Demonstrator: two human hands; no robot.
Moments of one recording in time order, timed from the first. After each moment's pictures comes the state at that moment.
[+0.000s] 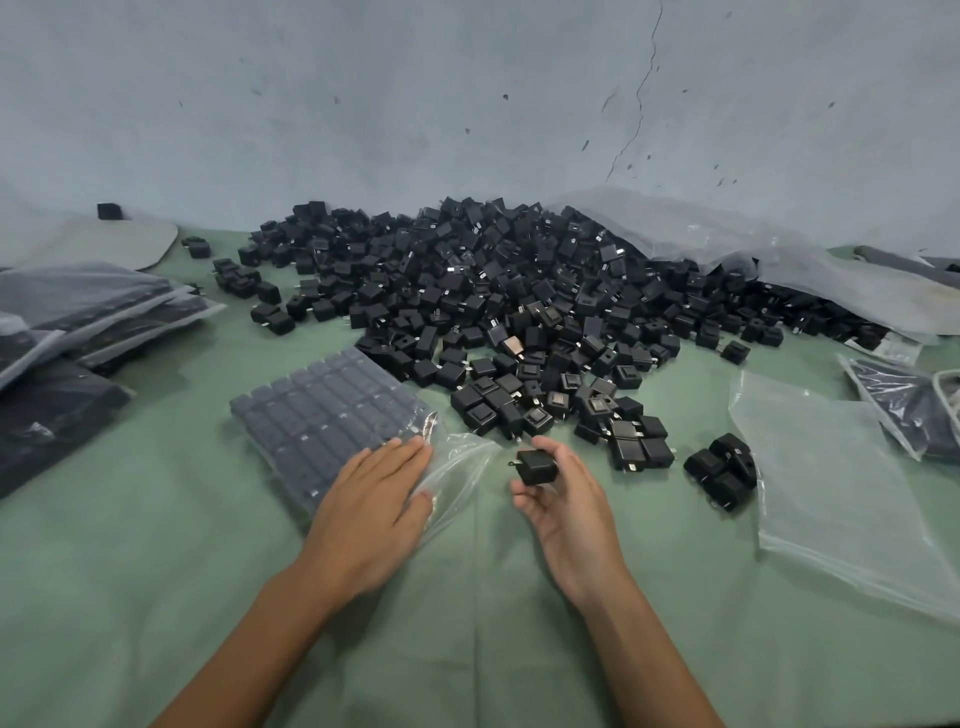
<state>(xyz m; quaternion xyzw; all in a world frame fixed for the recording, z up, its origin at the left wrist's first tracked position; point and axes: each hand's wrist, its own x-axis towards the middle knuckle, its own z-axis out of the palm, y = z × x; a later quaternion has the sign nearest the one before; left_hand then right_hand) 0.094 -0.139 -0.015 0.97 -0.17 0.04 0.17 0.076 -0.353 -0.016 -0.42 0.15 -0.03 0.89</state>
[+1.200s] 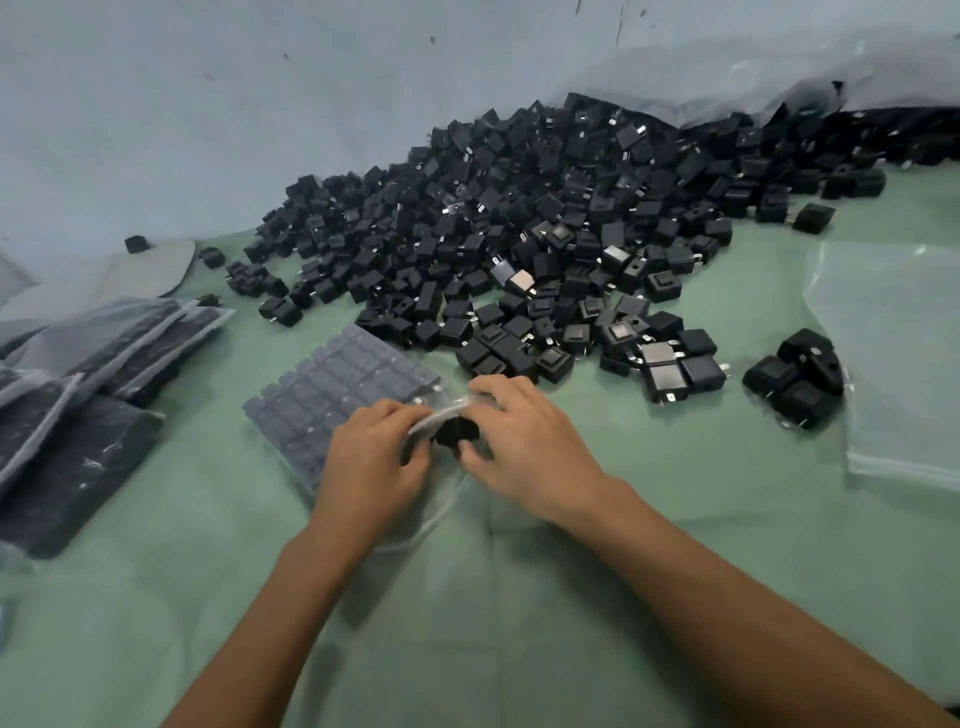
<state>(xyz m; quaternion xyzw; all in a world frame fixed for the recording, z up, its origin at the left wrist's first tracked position) 0.120 -0.151 0.001 0.97 -0.15 0.12 0.15 0.115 -0.339 -0.024 -0.94 -0.20 -0.16 0.24</state>
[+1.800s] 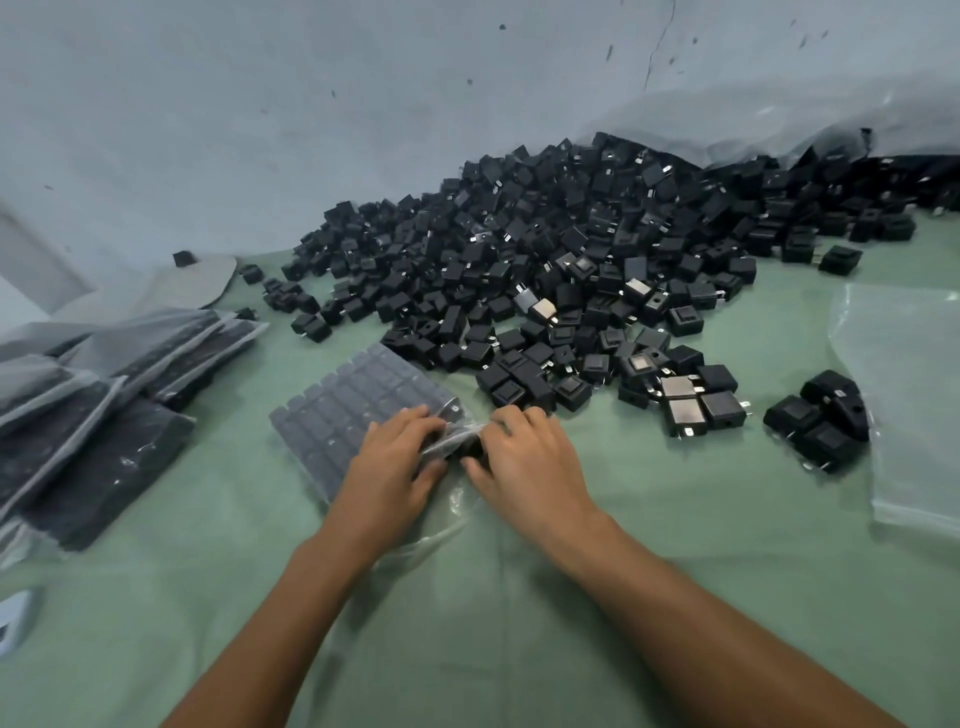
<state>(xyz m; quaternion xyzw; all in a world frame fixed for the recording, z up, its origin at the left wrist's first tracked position) 0.126 -0.141 -0.007 0.97 -0.16 0.10 0.16 0.119 -0.321 -0.029 -0.96 -0.14 -0.14 0.19</state>
